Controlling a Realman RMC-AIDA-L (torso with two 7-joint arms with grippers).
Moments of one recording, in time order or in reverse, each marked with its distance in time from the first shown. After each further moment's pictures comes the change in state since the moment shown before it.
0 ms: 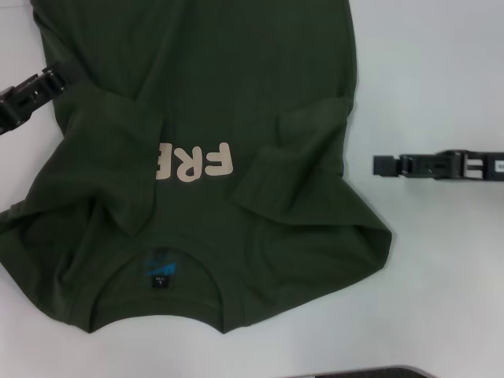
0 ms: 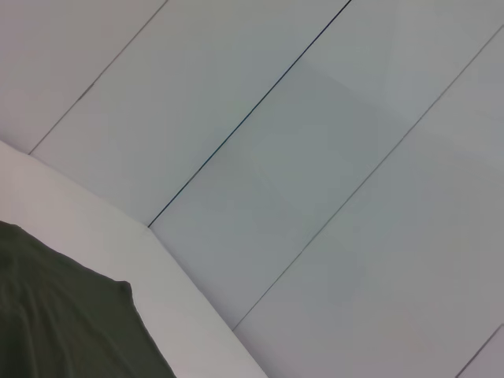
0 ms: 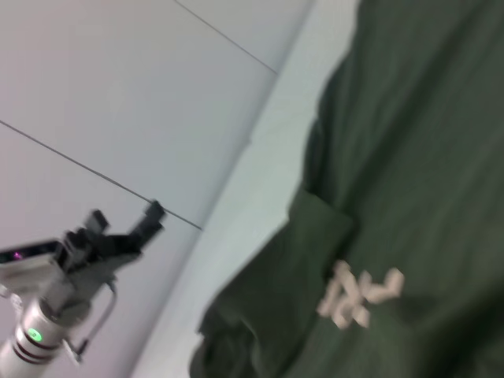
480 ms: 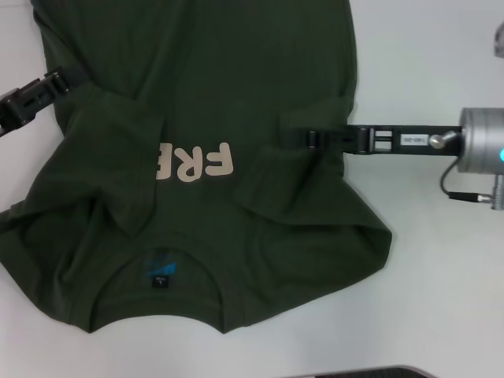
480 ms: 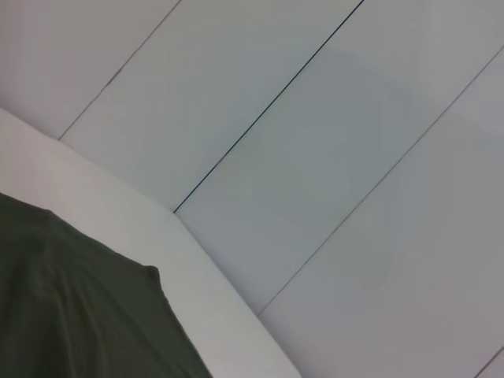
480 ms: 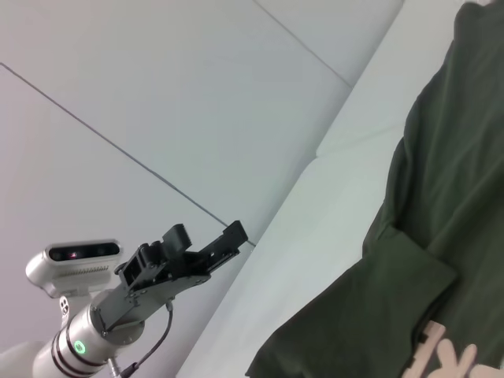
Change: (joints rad) left arm -0.012 0.003 0.002 0.001 0.031 -0.050 -0.012; right arm 0.111 0.129 -0.016 0.000 0.053 0.083 -0.098
